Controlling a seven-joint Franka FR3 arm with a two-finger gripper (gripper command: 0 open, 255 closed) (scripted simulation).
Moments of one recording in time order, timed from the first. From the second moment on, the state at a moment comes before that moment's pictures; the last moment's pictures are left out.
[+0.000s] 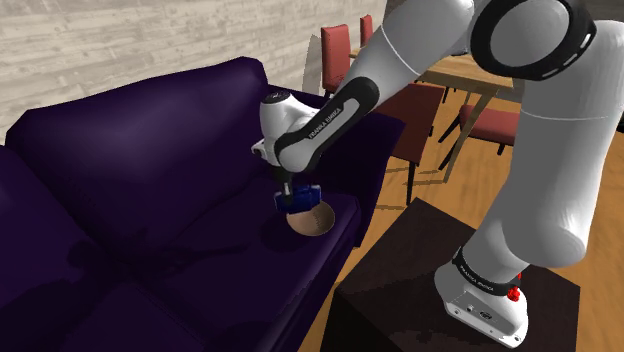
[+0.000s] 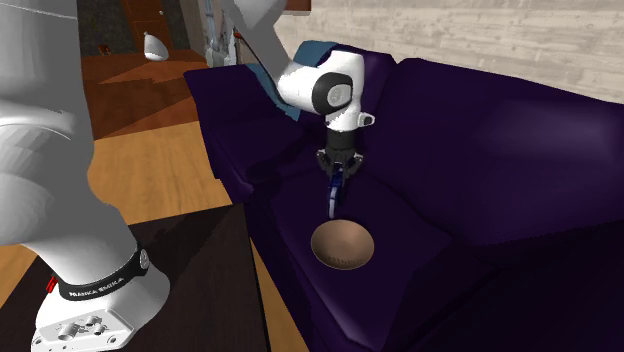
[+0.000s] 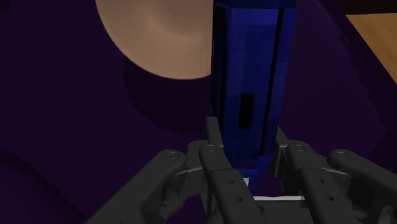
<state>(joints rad) 0.16 0.34 0.15 -2.15 -0.14 2.44 -0.57</state>
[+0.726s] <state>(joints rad) 0.09 0.34 0.11 -2.23 -0.14 2.53 -0.68</state>
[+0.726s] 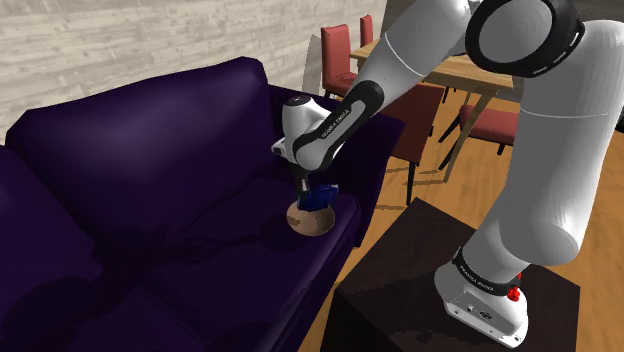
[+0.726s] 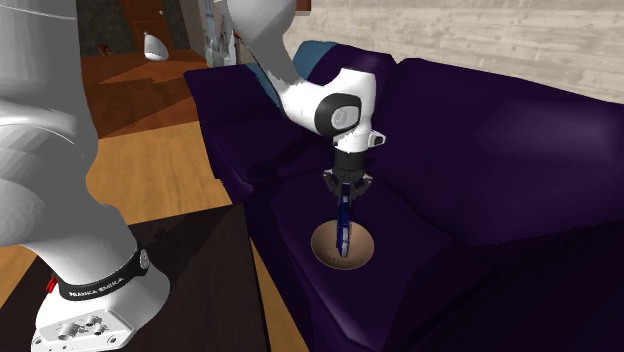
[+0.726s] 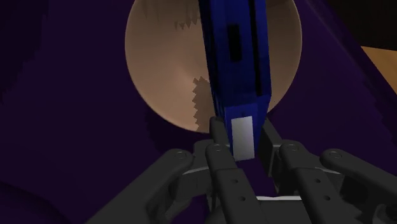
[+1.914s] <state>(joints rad) 0.10 0.47 0.09 -2.22 -0.17 2.64 -0.65</state>
